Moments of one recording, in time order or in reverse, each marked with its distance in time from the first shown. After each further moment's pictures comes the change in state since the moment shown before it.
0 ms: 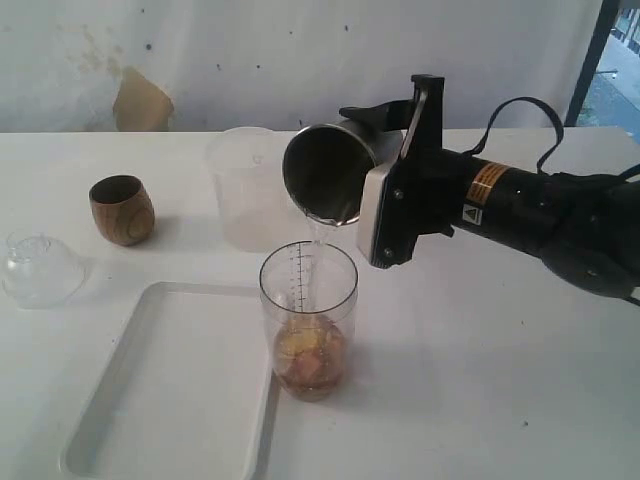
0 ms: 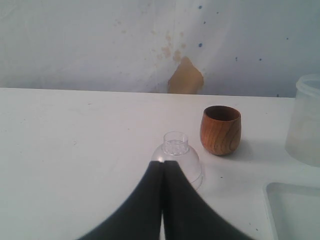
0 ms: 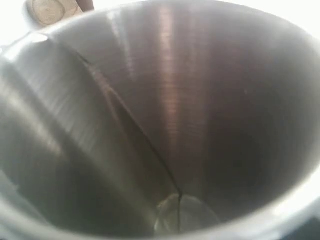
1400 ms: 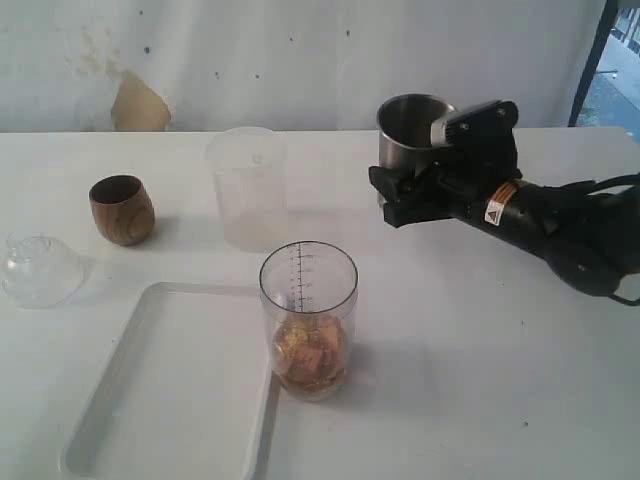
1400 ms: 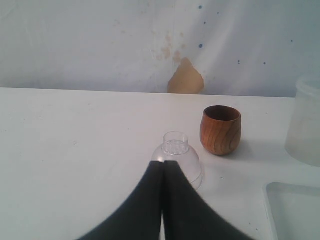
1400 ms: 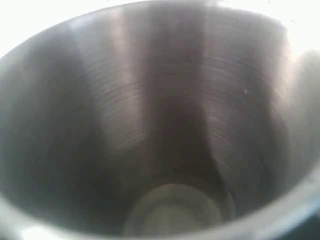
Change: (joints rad) left arm 0.000 0.000 0.000 0.000 0.000 0.000; right arm -0.144 0.224 -0.079 0.091 -0.040 1.150
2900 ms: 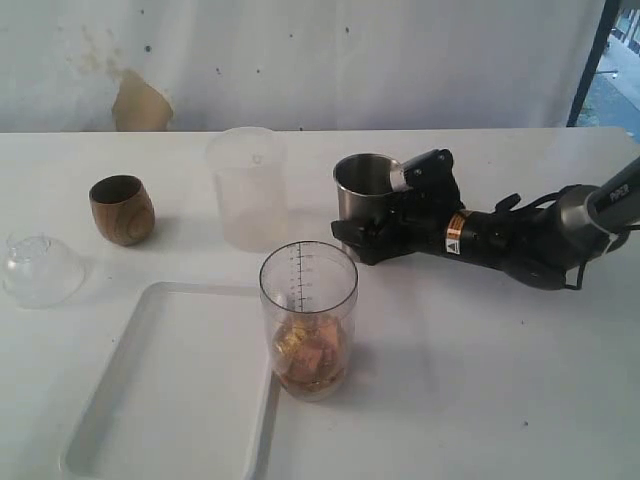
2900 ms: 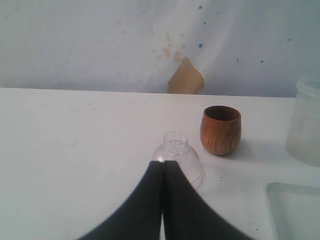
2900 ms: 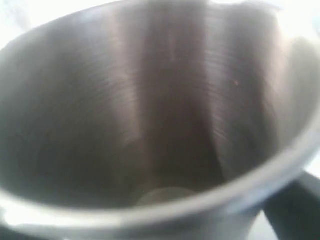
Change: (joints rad) left arm 0.000 0.000 0.000 0.000 0.000 0.000; right arm -0.021 0.329 -0.270 -0.340 -0.036 0.227
